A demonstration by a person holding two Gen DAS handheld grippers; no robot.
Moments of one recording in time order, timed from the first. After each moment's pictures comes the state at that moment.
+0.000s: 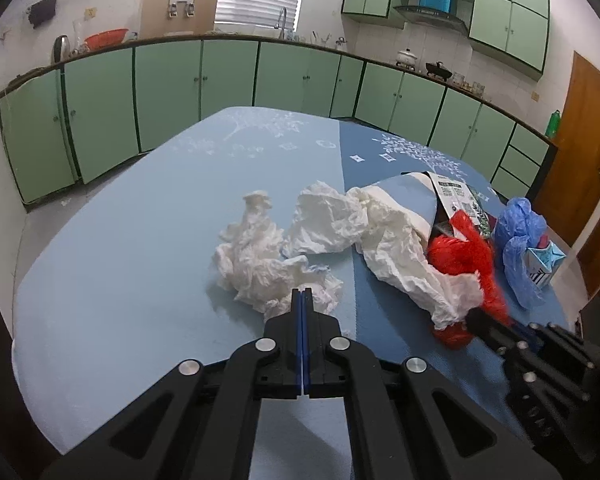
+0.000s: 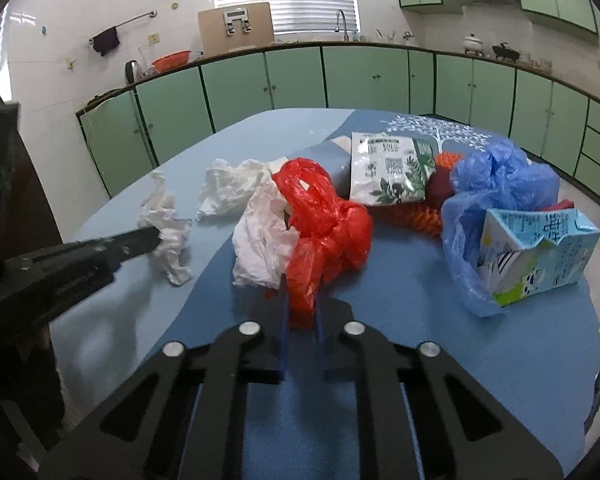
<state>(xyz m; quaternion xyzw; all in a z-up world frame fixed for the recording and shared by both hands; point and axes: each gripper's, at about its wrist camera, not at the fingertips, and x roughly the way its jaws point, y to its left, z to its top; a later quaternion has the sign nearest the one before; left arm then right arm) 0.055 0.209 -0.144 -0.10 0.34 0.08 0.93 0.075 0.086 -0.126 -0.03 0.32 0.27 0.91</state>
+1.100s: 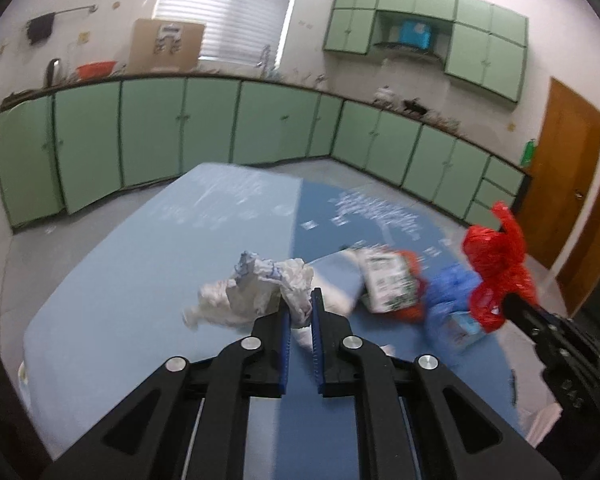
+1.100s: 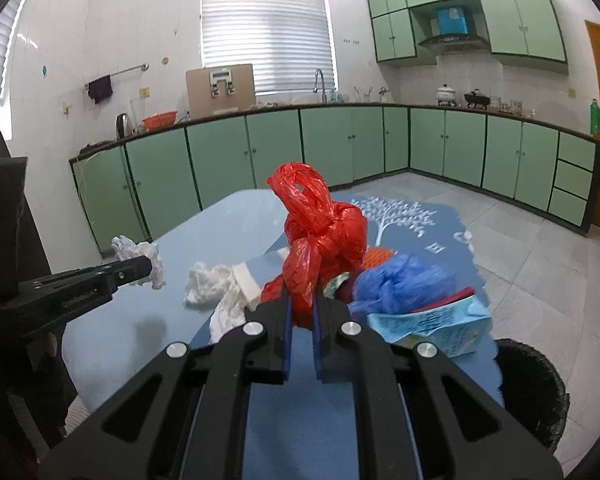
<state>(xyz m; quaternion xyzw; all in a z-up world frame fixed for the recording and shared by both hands) 0.047 0.178 -0.067 -0.11 0.27 0.04 0.96 0.067 0.013 -0.043 -0.01 0.22 0.23 0.95</state>
